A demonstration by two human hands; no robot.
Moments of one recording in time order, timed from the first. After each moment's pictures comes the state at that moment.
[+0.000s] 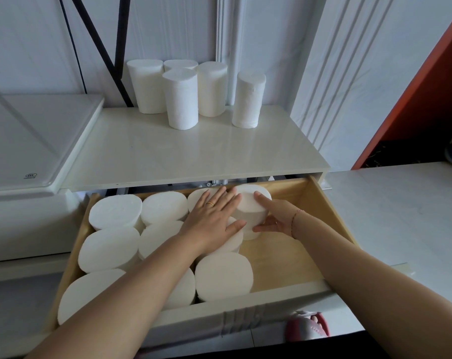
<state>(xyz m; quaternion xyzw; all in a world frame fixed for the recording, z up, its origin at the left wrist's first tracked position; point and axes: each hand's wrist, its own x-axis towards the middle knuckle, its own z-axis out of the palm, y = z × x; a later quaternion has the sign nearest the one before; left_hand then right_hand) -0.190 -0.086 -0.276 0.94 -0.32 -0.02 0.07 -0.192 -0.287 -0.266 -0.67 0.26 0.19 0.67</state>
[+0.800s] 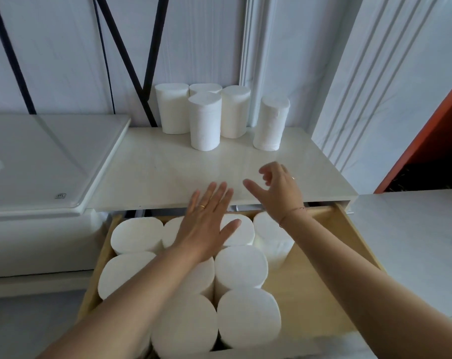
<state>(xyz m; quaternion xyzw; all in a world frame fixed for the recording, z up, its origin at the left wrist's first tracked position) -0.161 -0.042 -0.255 0.96 -0.24 0.09 0.08 -0.152 -0.221 -0.197 -0.93 0.02 -0.17 0.34</state>
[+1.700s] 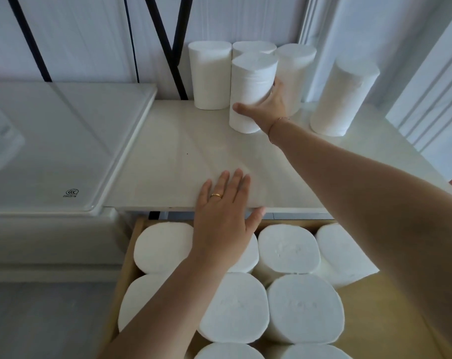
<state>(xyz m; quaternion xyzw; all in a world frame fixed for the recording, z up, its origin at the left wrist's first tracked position) -0.129 -0.009 -0.259 0.98 -0.13 0.15 0.08 0.076 -0.131 -0.200 -0.81 0.00 -0.13 0.58</state>
